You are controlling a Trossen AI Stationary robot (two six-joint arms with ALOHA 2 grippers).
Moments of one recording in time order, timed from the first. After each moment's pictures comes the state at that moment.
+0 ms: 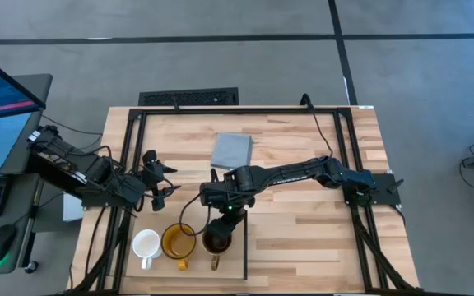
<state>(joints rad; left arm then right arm) -0.49 0.75 0.70 -0.69 -0.66 -0.43 0.21 2.34 2.36 -1.25 -0.50 0.81</state>
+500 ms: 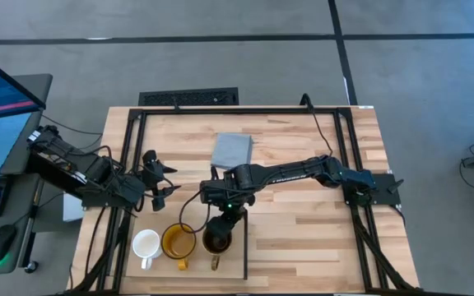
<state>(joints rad) -0.49 0.75 0.70 -0.69 -0.66 -0.45 0.19 2.34 2.36 -1.26 -0.49 0.81</state>
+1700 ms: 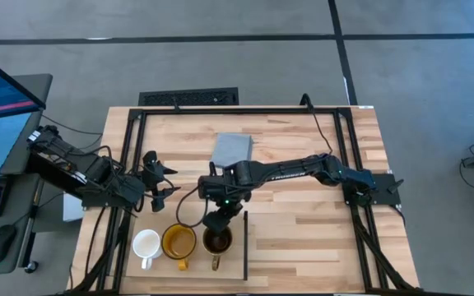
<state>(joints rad) -0.49 0.75 0.70 -0.69 -0.63 -0.46 0.17 2.34 2.35 -1.20 -0.45 0.80</state>
